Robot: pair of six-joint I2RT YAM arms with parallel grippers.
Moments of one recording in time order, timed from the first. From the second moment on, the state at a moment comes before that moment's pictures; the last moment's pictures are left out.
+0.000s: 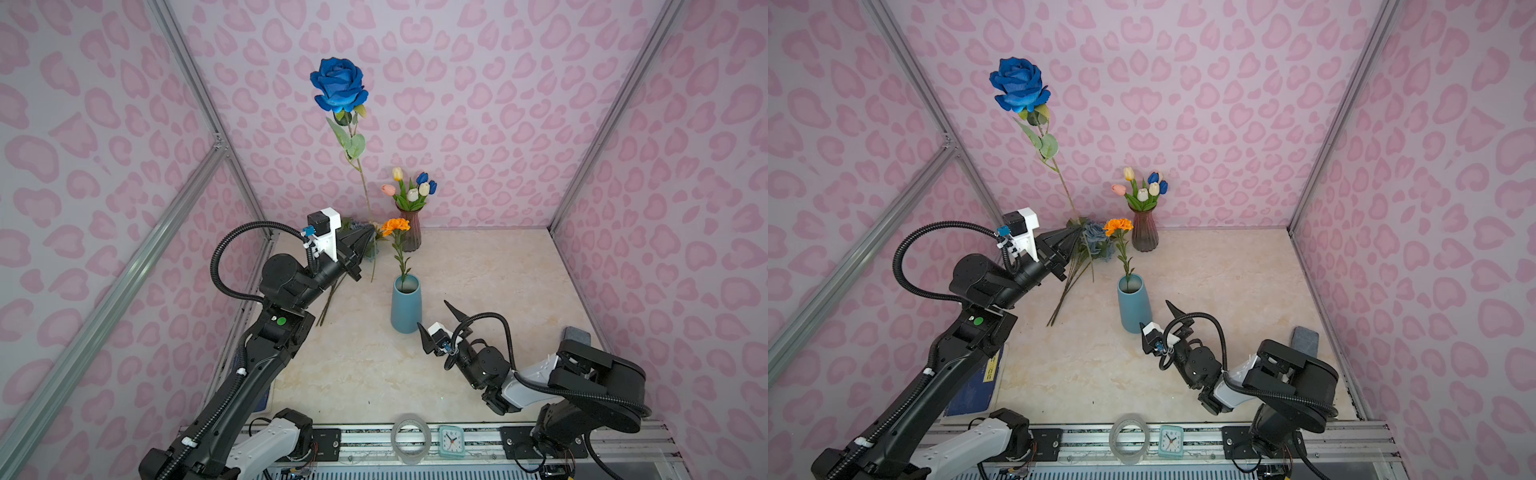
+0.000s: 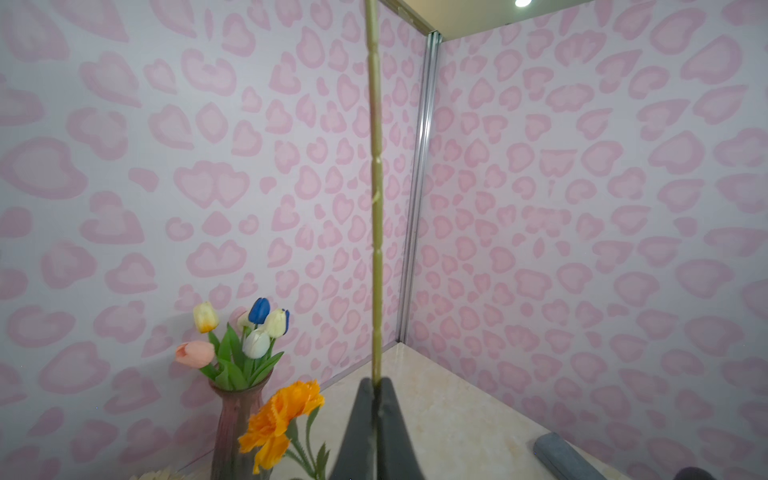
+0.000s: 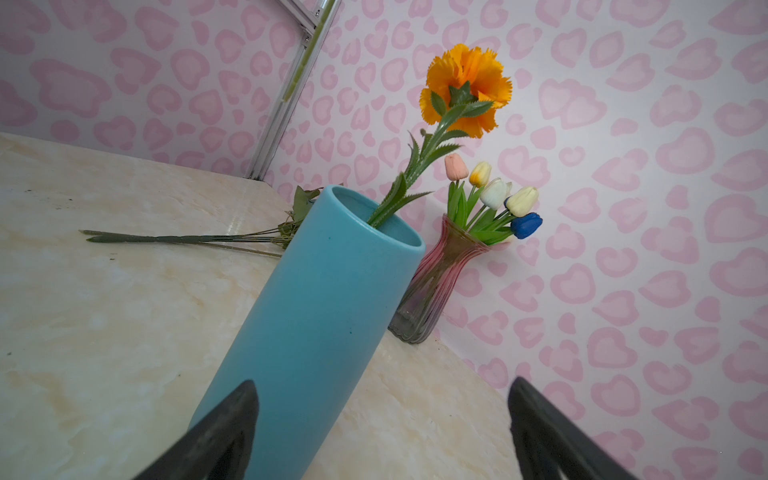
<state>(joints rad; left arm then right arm) -0.41 1.04 1.05 0.31 0.45 -0.22 0.99 1.57 0.26 1.45 0.42 -0.59</state>
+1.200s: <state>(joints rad) -0.54 1.34 1.01 0.37 0.50 -0.21 0.99 1.58 0.26 1.45 0.43 -0.60</state>
